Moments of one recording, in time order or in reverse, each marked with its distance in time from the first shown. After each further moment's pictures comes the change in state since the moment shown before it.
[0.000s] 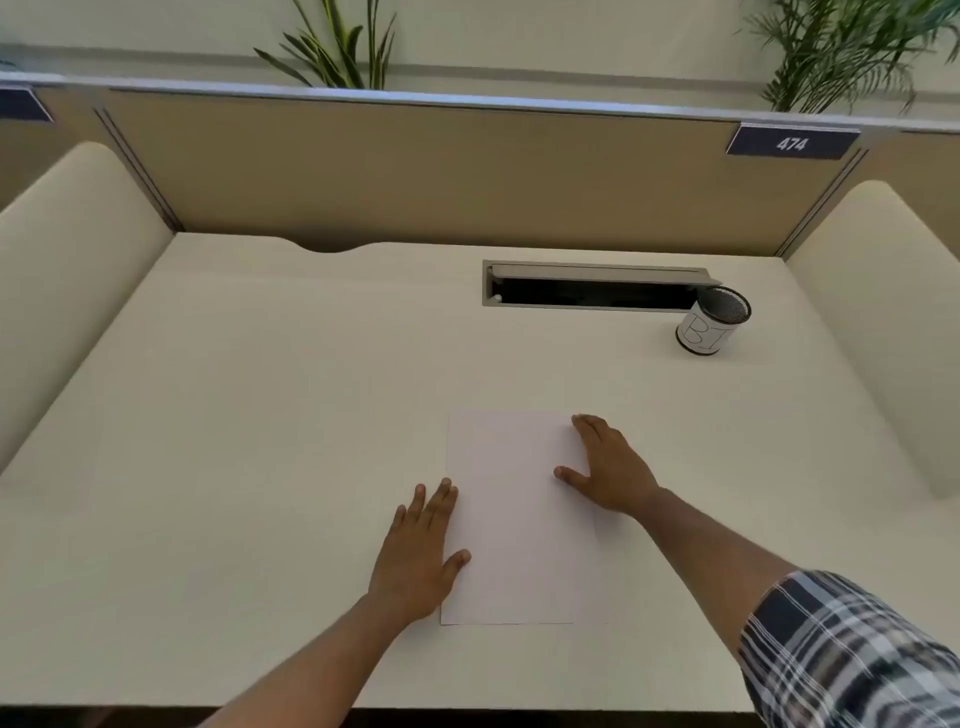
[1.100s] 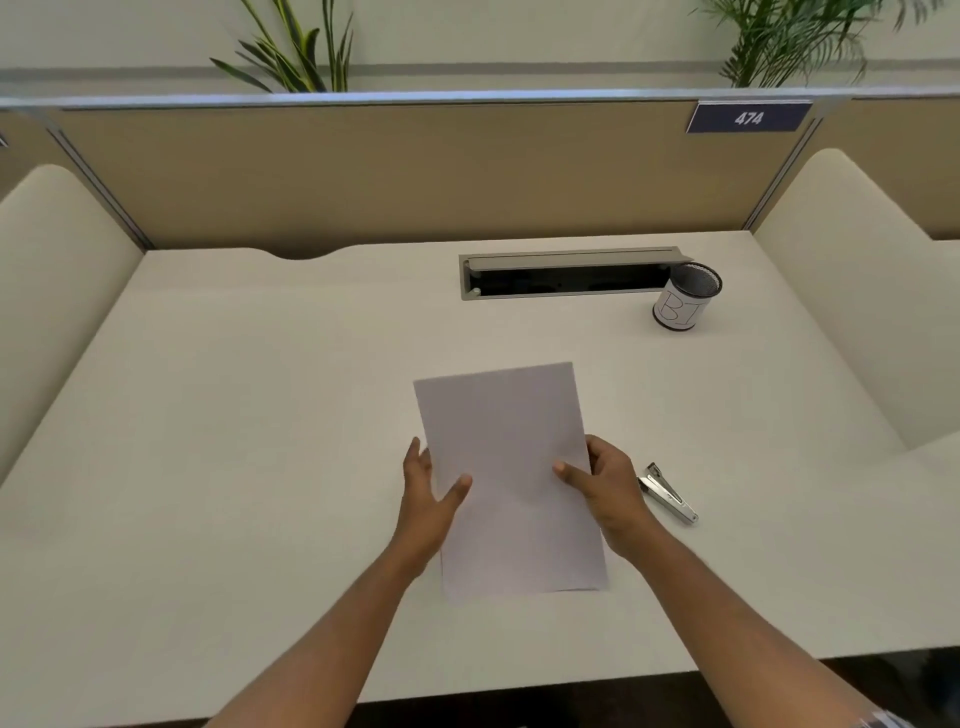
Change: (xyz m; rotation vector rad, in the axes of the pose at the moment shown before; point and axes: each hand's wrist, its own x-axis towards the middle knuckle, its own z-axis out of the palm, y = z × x) left_hand 0.022 0.036 -0.042 -1.074 0.156 -0.224; right_hand -0.080 -0.056 -0.005 1.329 0.202 0.247
